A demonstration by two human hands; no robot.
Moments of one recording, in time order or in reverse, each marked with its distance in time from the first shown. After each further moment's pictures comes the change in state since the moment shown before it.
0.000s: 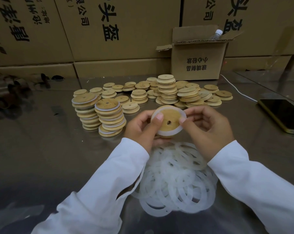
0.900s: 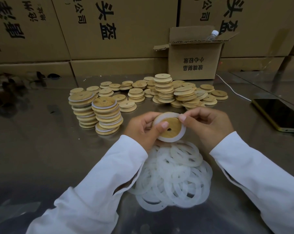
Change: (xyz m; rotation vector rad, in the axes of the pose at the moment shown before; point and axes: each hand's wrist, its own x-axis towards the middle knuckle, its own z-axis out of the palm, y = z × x) left_hand 0.001 0.001 -0.002 0.330 -0.116 0.144; right_hand 0.009 0.001 -0.013 0.072 -0.103 0.056
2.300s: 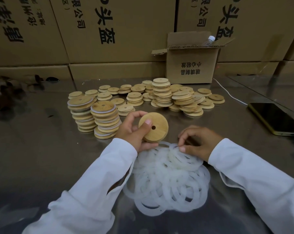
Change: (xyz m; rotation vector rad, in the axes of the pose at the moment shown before) left_hand 0.009 -0.008 -0.012 -0.350 0.142 -0.292; right_hand 0.011 0.027 -0.025 -0.573 -0.500 0.029
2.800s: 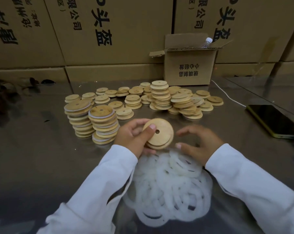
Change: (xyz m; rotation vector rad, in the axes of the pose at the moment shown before) left_hand 0.001 0.003 0.004 0.128 0.045 0.019; right_hand 0.004 -0.005 0.007 -0.031 0.180 -0.011
